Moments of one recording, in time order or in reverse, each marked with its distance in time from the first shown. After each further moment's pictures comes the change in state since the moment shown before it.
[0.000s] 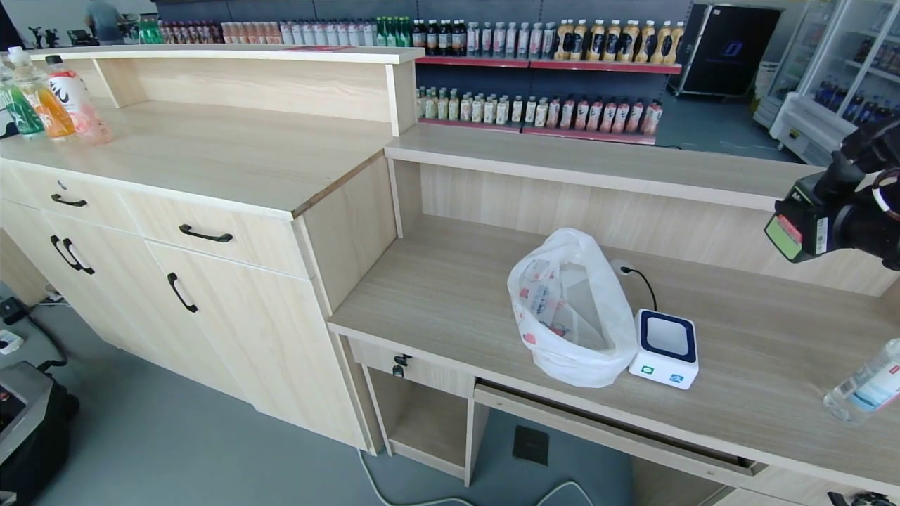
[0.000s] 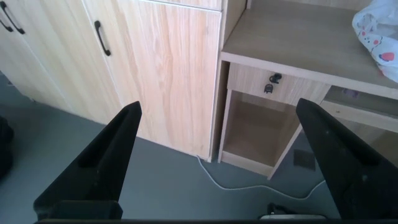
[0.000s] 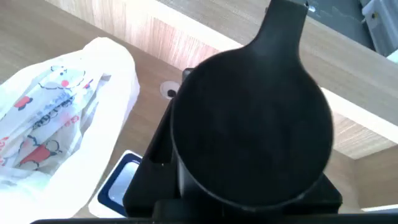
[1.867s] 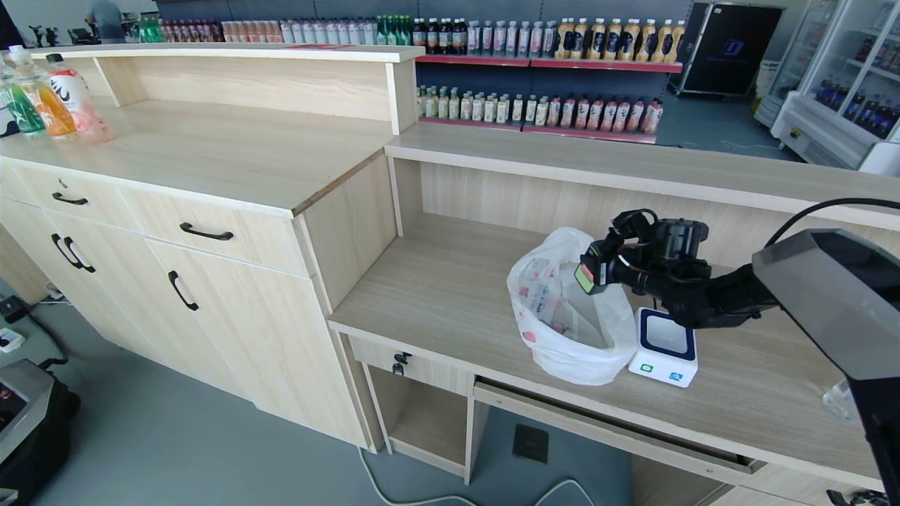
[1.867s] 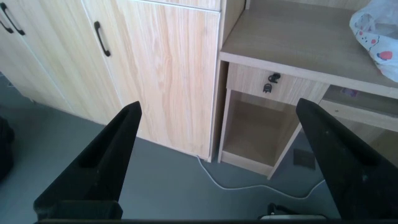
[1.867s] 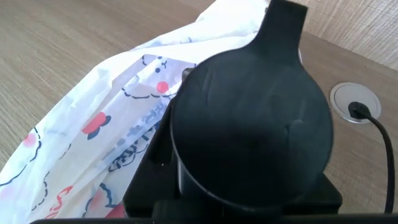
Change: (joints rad) left arm 0.000 0.000 0.000 0.000 0.000 0.000; right arm 0.282 0.854 -0.588 -0.152 0.099 0.280
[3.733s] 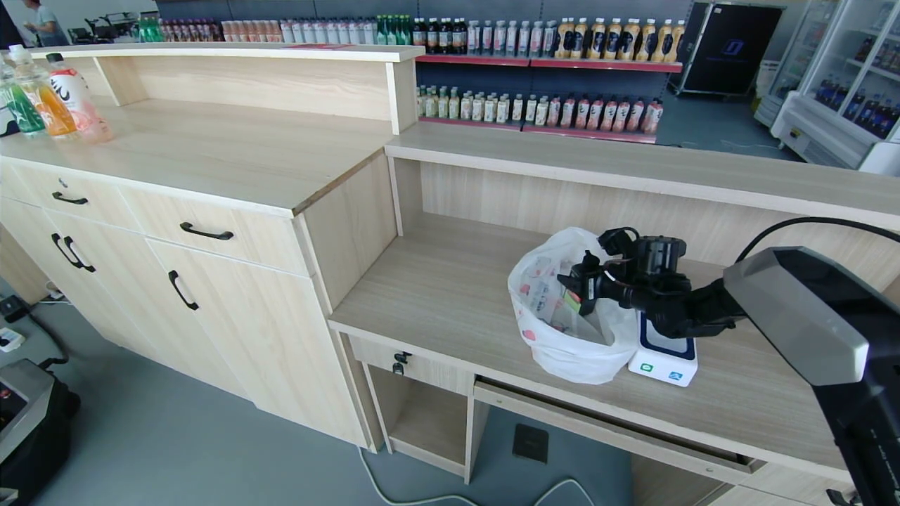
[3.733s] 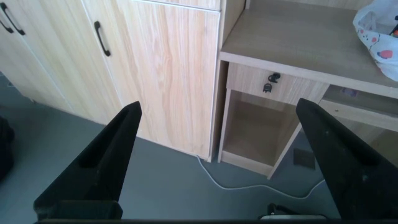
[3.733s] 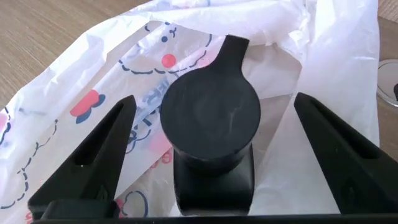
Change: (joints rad) left arm 0.000 0.000 0.000 0.000 0.000 0.000; right arm 0.010 0.104 -0.081 0.036 0.021 0.006
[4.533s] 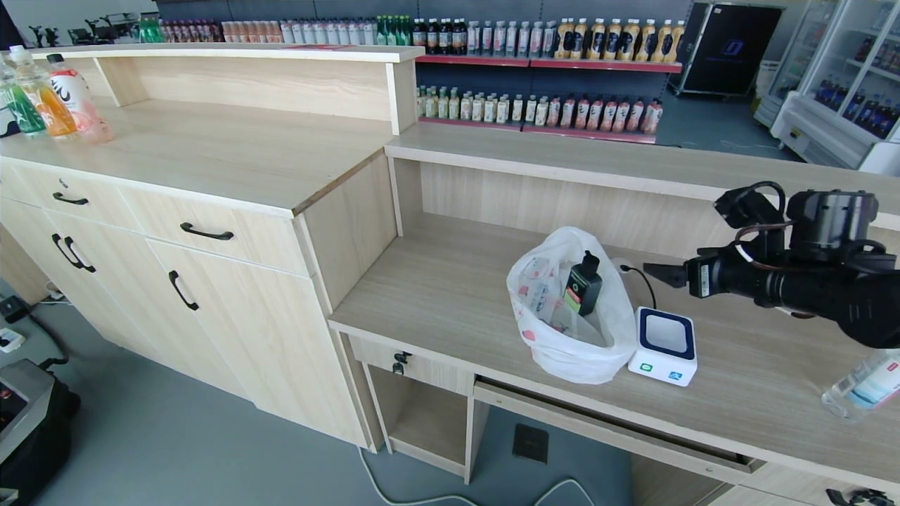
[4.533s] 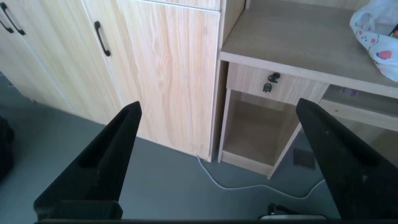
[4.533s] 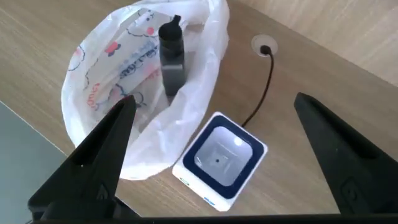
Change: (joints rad) left arm 0.000 0.000 0.000 0.000 0.000 0.000; right arm -0.126 -0.740 0.690 0.101 -0.005 -0.137
